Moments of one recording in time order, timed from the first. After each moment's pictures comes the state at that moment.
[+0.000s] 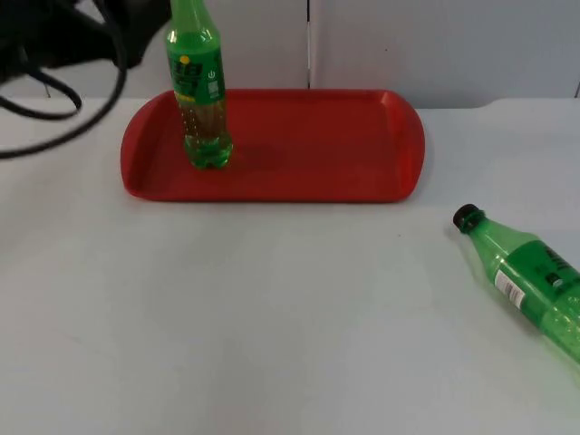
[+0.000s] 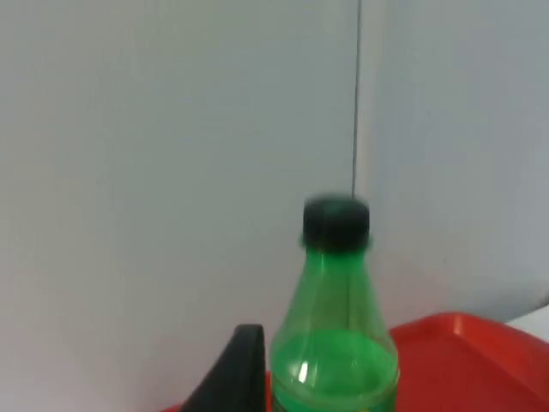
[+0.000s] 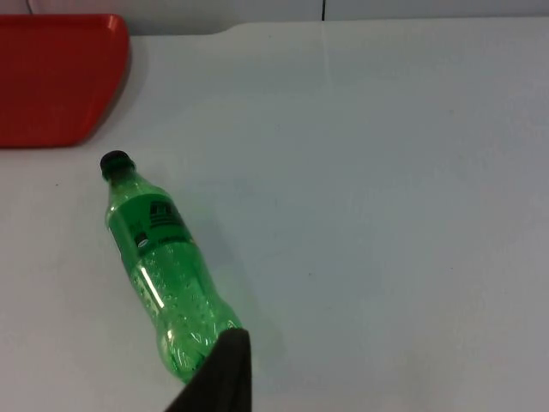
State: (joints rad) right arm 0.01 0.00 -0.52 -0.07 1.08 0.03; left arm 0.00 1.82 -0.84 0.61 -0.95 -0.38
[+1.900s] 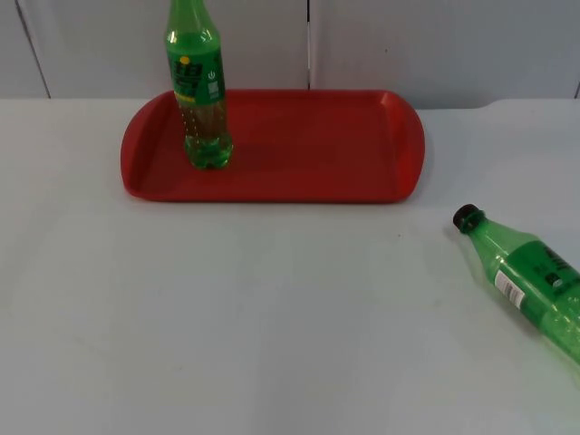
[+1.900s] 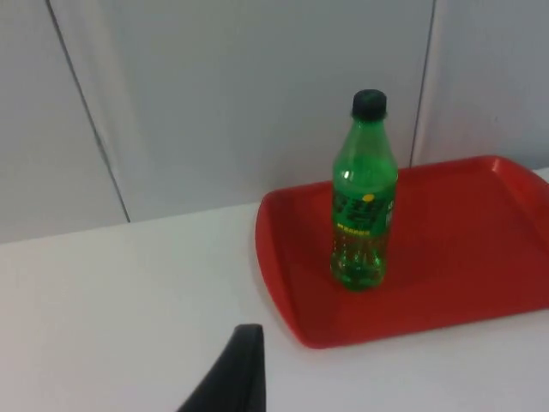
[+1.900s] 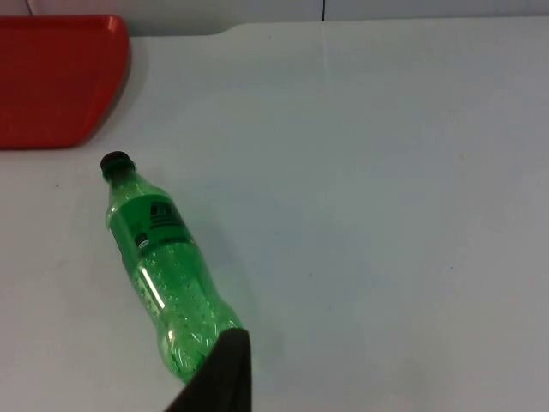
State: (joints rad) right arm 0.01 0.00 -0.52 -0.07 1.08 0.03; left arm -0.21 0.69 -0.77 0.04 0.53 -0.03
